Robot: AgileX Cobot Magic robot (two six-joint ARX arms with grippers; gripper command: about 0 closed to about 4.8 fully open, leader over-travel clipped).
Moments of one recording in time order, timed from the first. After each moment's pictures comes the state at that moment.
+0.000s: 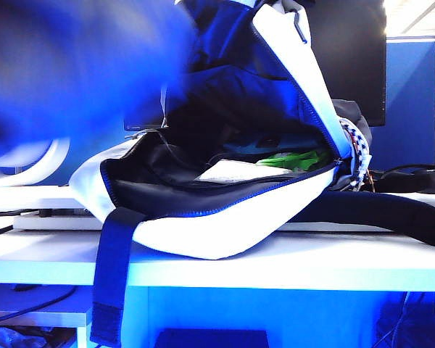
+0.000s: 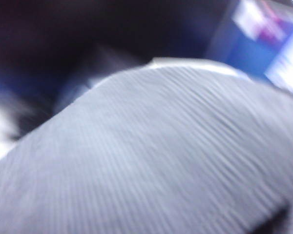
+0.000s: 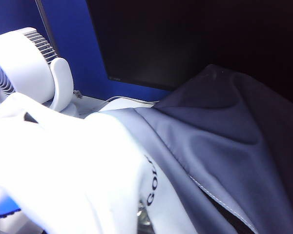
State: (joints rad) left arm -0.16 0.94 0.95 -0.14 0.54 -0.19; right arm 0.51 1.44 1.27 0.06 0.02 0.13
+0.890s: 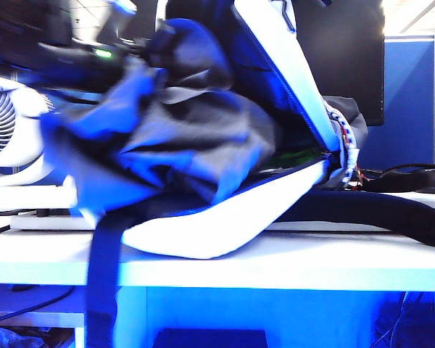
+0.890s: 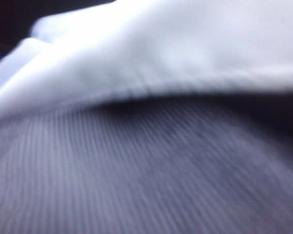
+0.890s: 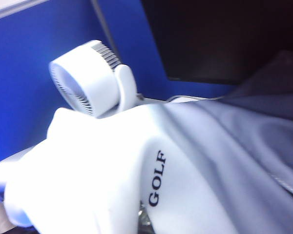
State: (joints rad) left arm -0.41 1.74 0.91 0.99 0.33 -0.43; right arm 0.50 1.43 1.27 0.11 -0.24 0.30
